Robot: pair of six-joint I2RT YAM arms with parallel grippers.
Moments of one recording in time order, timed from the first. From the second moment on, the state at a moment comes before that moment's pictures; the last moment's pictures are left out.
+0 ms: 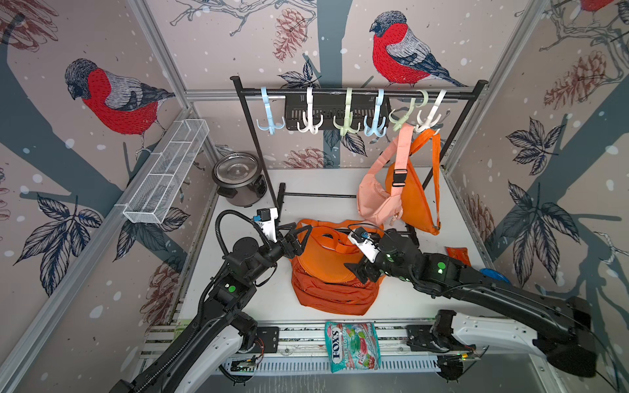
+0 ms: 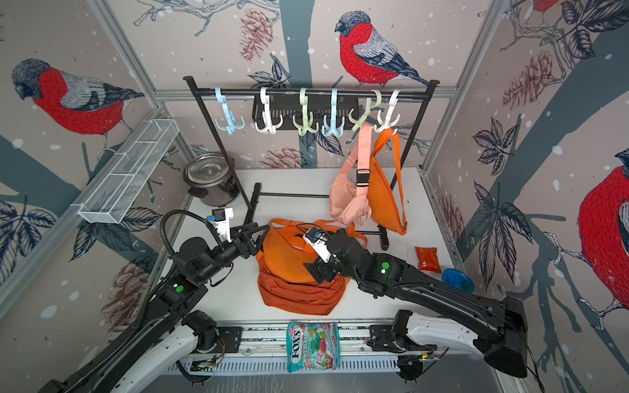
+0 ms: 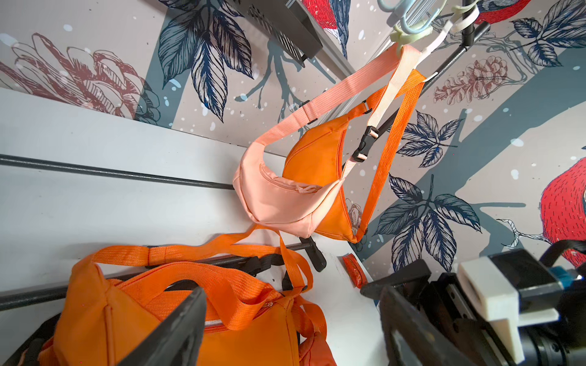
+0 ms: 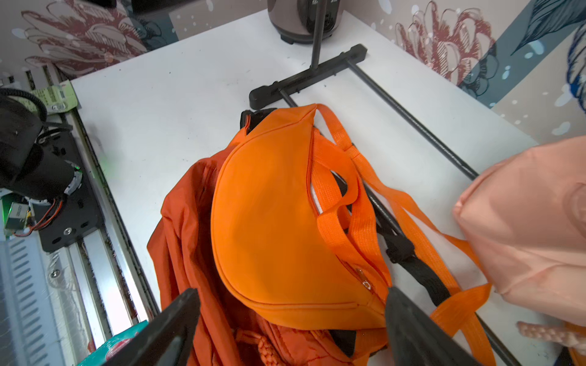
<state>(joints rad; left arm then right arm) -0.50 0.63 0.51 0.08 0.25 -0.63 1.09 1.03 0.87 -0.48 0.10 0.03</state>
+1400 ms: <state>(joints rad) -0.50 0.46 0.53 -0.14 0.11 -0.66 1.10 1.56 1.04 -0.37 -0.02 0.06</state>
